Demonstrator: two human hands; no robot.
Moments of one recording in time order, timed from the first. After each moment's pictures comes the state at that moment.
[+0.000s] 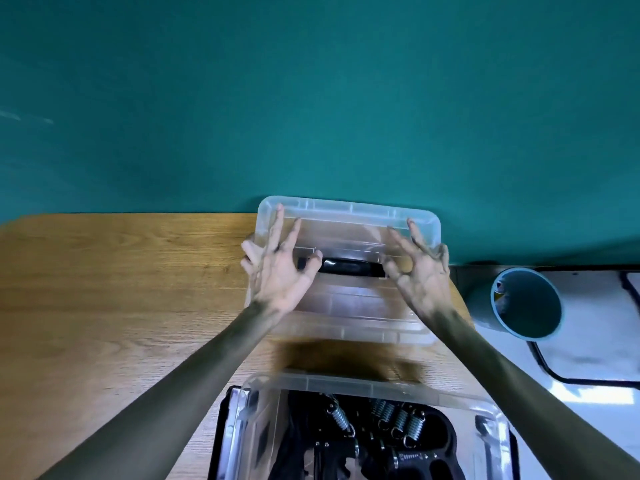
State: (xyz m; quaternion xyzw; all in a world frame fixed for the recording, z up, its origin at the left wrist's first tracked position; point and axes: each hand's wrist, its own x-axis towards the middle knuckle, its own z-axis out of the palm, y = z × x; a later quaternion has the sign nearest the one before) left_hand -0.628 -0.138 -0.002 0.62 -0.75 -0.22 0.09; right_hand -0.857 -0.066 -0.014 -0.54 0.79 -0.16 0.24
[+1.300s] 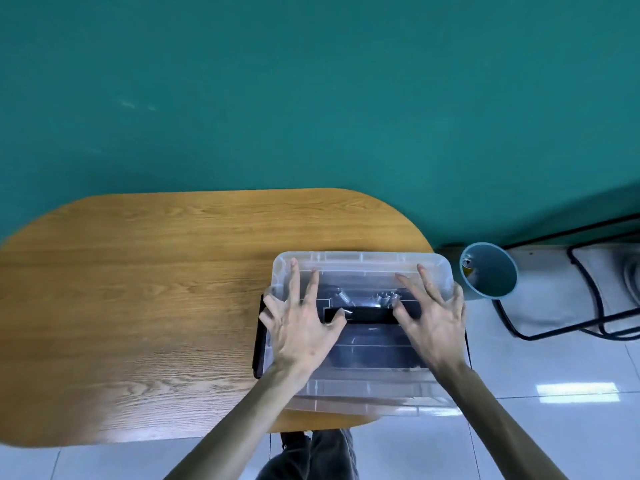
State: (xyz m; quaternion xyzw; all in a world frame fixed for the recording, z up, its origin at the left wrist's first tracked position) left_hand -0.566 0.097 0.078 0.64 -0.75 -0.18 -0.01; right_hand -0.773 0.167 0.073 -0.47 0.86 -0.12 0.16
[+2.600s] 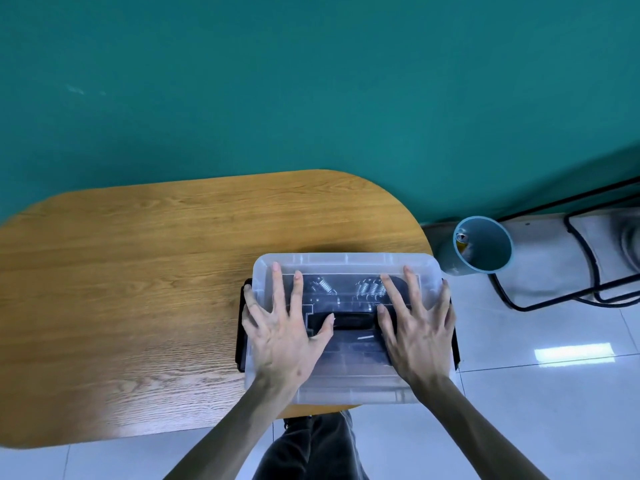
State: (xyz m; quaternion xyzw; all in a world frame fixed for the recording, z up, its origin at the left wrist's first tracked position) left_hand -0.566 0.125 0.059 0.61 -0.79 -0.08 -0.07; right_hand -0.762 0.206 0.057 -0.53 0.84 0.00 0.07
